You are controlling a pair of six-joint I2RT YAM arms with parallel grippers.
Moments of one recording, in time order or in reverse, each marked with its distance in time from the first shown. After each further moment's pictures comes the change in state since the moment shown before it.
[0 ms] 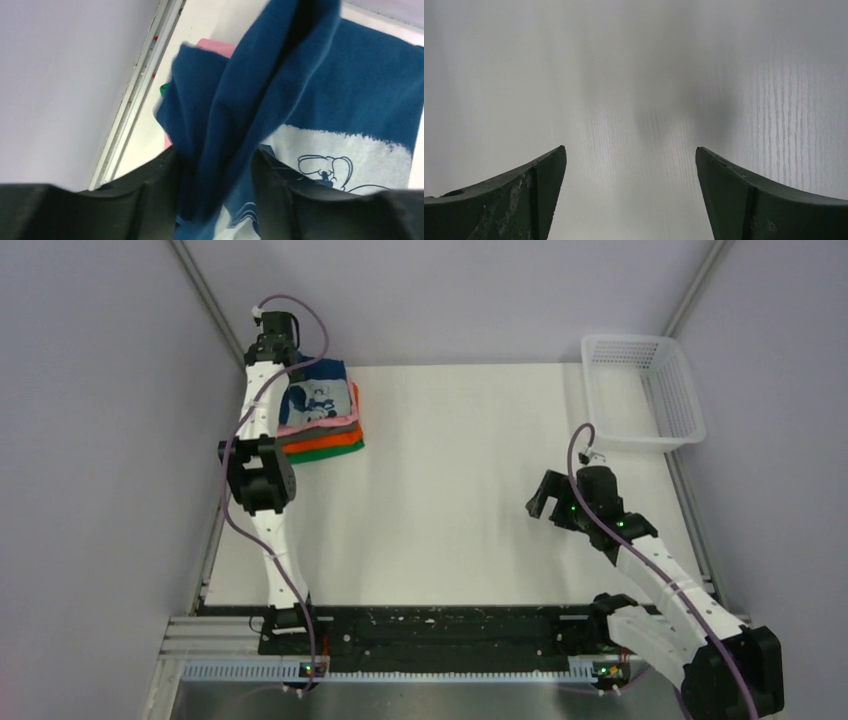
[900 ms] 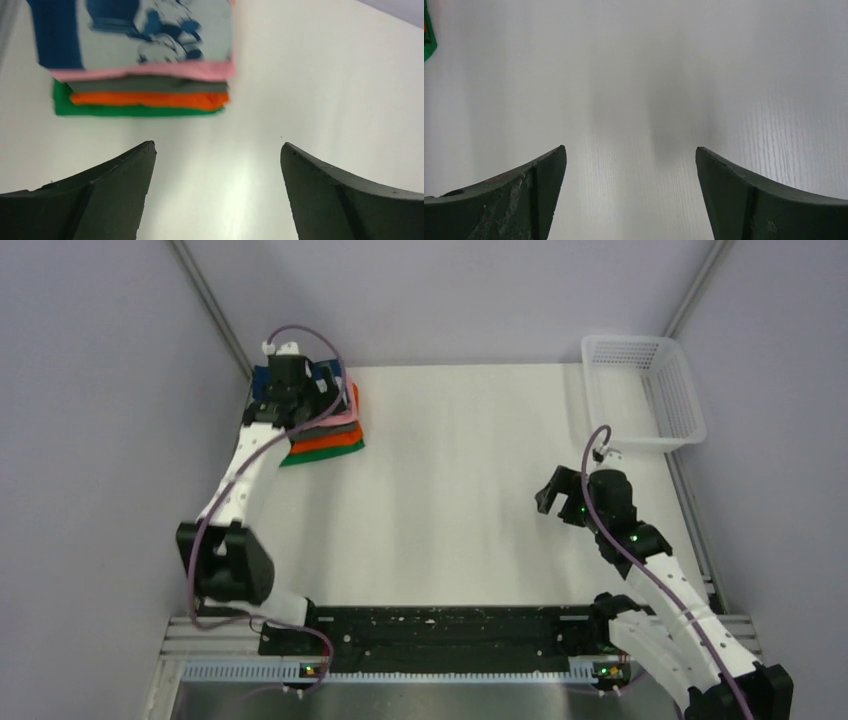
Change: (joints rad) left arm -0.132 -0.616 -0.728 0.174 0.204 -0.219; right arm 0.000 -0.106 0.023 -0.010 0.064 -0.035
